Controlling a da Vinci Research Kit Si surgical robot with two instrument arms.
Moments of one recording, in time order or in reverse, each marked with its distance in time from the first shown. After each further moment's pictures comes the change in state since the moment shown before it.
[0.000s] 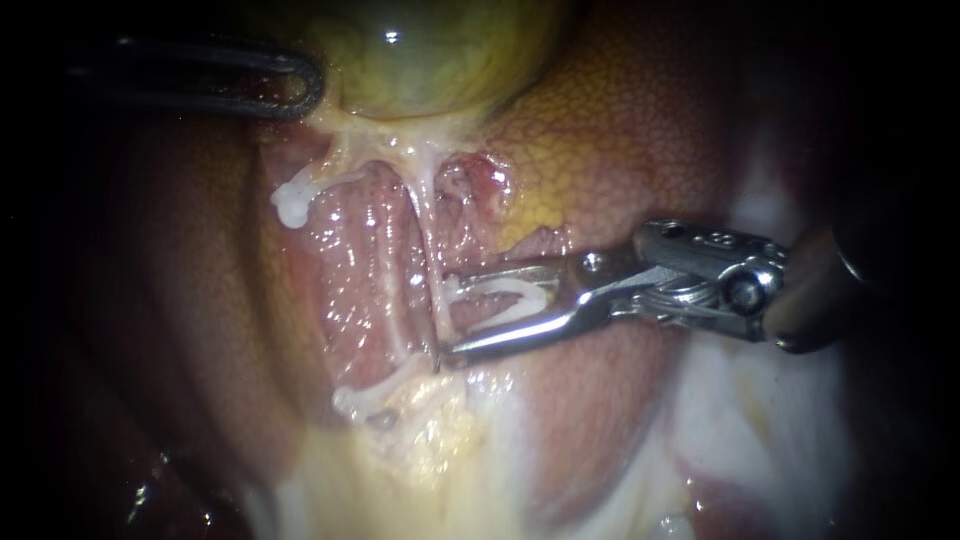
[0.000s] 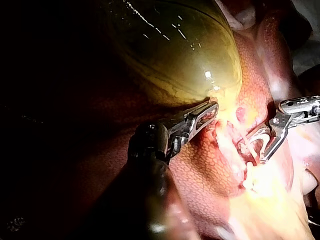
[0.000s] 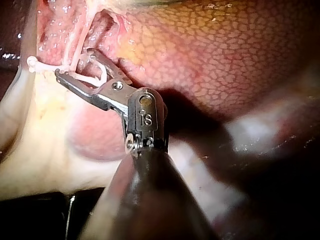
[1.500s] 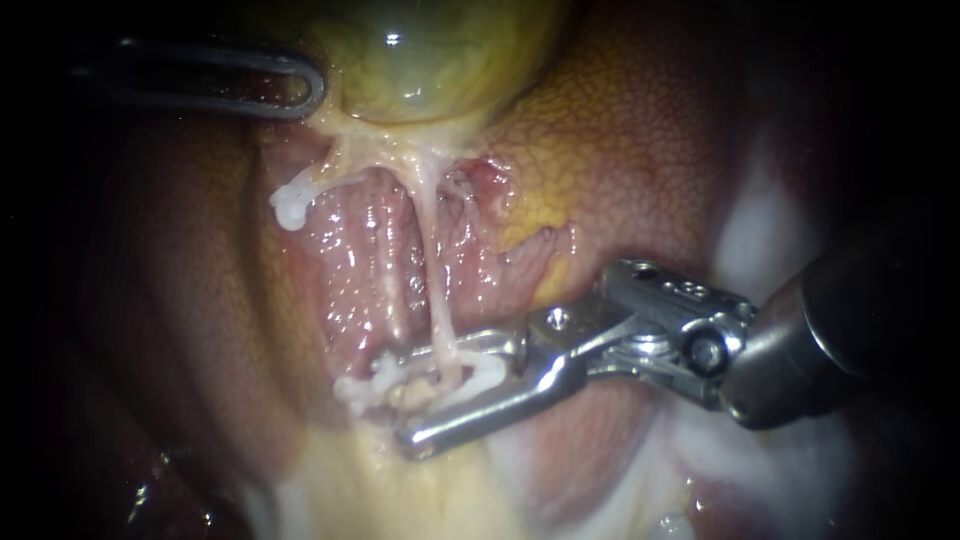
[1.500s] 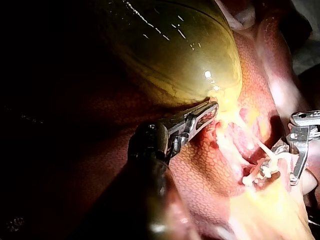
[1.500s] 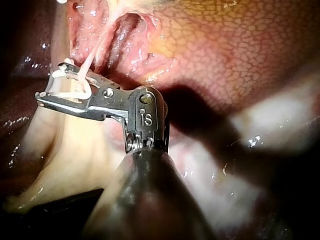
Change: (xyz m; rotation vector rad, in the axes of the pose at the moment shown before) right arm 0.002 -0.006 0.004 0.259 0.095 -0.007; left arm 0.000 0.000 0.000 -0.001 0.000 0.000
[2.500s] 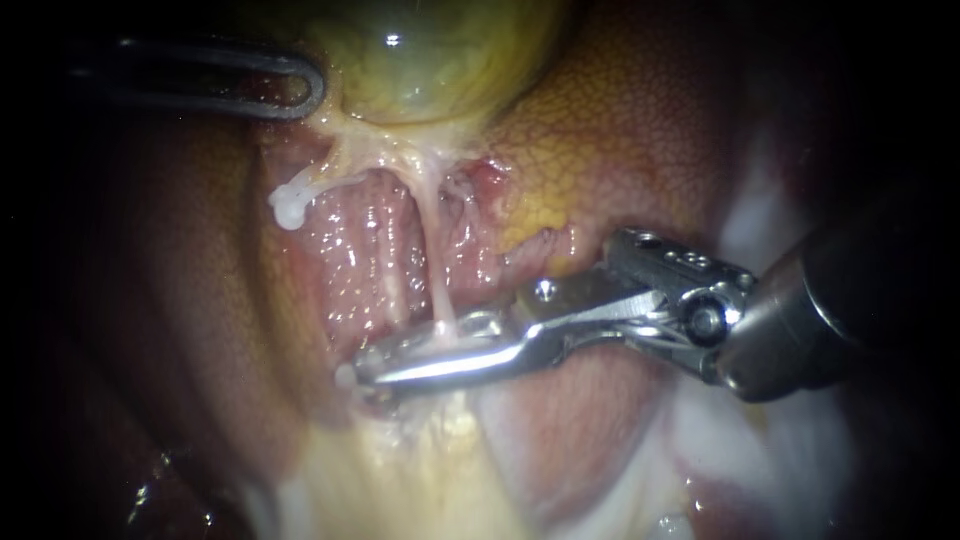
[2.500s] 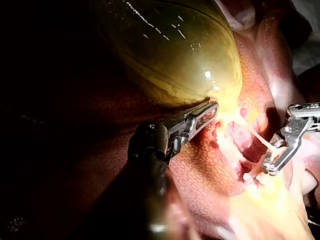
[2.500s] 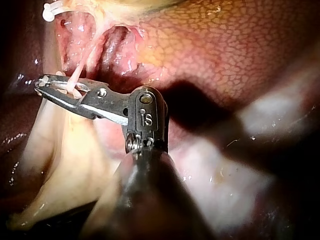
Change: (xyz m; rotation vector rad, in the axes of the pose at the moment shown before) right arm 0.001 0.001 -0.001 -0.065 0.036 0.039; left arm 0.000 0.000 0.000 0.000 0.000 0.000
